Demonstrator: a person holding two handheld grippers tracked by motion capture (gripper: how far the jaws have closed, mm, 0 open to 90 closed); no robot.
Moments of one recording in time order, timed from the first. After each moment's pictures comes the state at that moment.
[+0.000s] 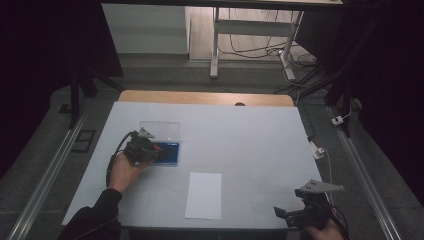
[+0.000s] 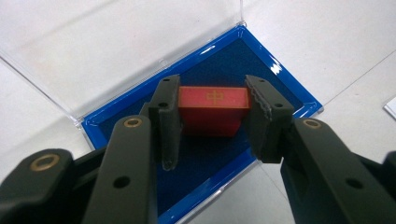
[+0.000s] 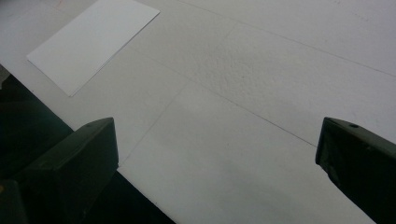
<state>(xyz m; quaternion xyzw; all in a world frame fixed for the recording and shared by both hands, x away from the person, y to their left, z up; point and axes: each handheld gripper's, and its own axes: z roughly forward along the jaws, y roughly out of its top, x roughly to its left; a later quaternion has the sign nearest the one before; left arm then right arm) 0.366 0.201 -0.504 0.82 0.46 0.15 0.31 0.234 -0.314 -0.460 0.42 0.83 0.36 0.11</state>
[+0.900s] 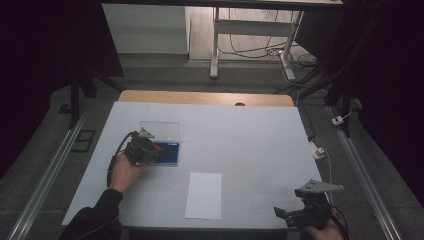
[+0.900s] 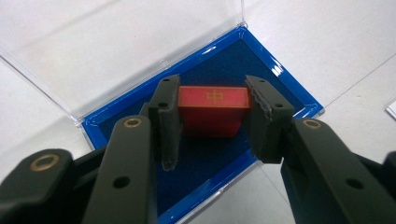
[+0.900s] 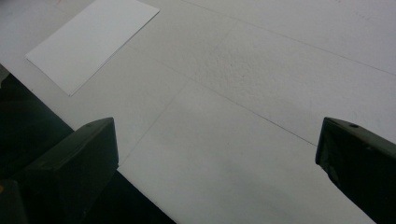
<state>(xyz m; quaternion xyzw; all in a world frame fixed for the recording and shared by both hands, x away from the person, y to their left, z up) 0.366 0.200 -0.504 0.82 0.46 0.15 0.31 0.234 -0.314 -0.461 0.42 0.83 0.36 0.11</state>
